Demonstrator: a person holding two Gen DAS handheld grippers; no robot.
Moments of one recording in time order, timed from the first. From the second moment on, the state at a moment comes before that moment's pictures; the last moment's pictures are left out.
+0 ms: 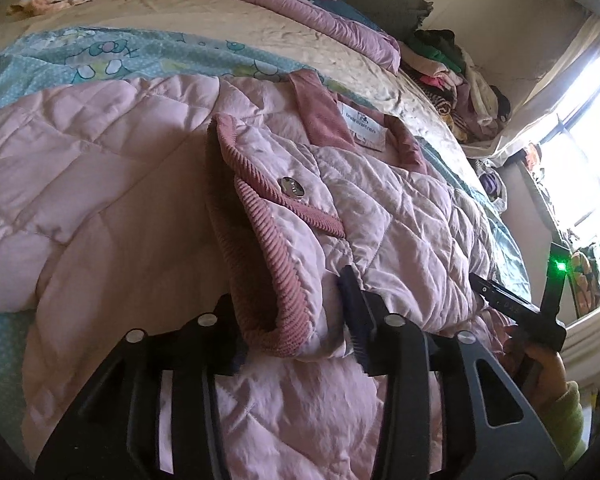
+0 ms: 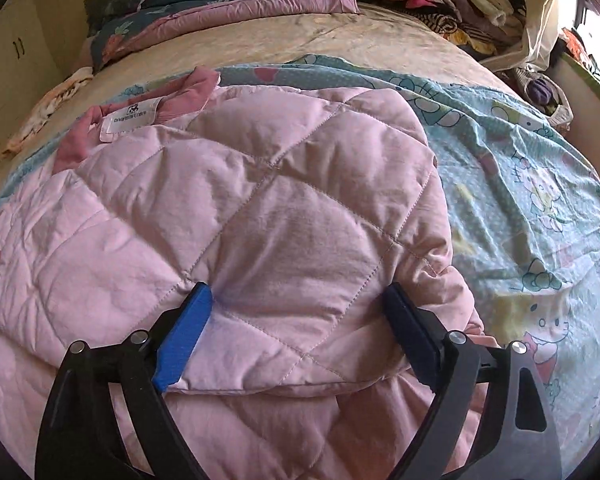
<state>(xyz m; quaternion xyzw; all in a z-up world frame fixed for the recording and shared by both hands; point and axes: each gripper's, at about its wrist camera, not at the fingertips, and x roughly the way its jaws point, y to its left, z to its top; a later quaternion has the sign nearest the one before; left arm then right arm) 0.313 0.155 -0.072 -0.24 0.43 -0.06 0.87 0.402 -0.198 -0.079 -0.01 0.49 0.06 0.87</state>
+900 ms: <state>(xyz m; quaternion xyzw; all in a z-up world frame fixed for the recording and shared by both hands) 0.274 0.162 -0.016 -0.19 0.42 0.03 0.89 0.330 -0.173 -0.012 0.07 0.43 0.16 0.89</state>
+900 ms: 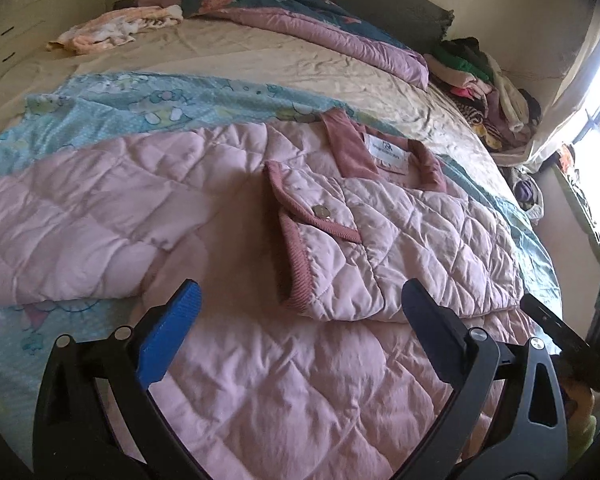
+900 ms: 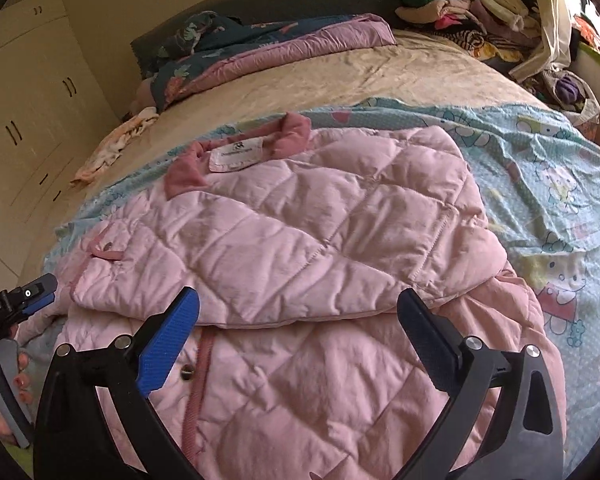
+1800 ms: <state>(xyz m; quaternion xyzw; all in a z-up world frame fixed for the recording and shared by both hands) 0.207 0.243 0.010 -0.22 0.36 0.14 0.90 0.289 -0.097 0.057 0.02 0.37 0.21 0.90</state>
